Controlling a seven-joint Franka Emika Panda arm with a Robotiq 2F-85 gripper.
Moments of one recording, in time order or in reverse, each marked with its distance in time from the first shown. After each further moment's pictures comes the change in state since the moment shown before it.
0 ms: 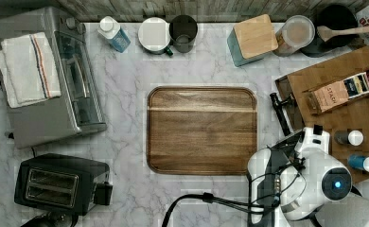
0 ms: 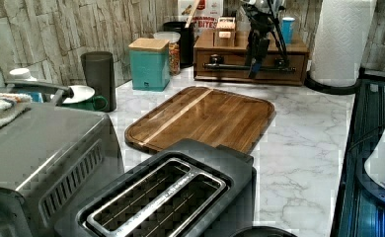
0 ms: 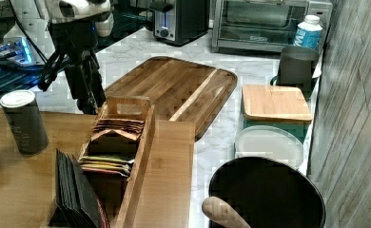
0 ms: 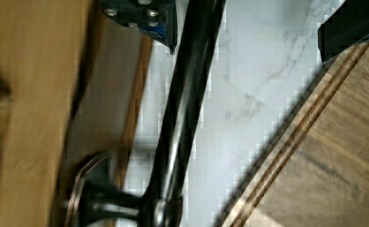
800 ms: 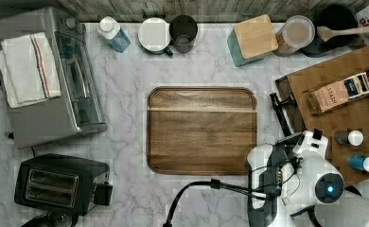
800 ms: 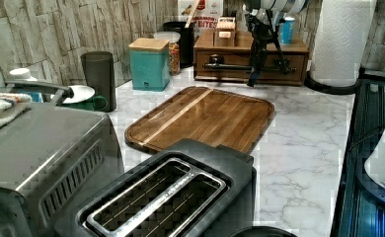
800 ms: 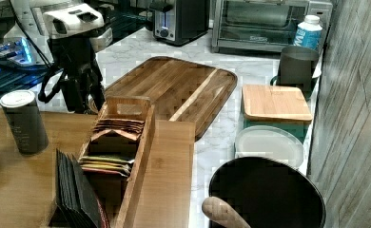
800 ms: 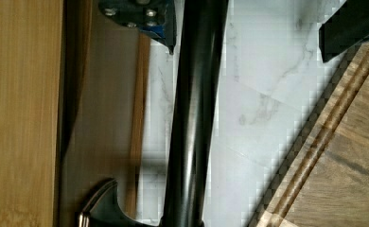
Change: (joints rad) arm -0.001 0.066 0.023 -0.012 0.210 0.103 -0.074
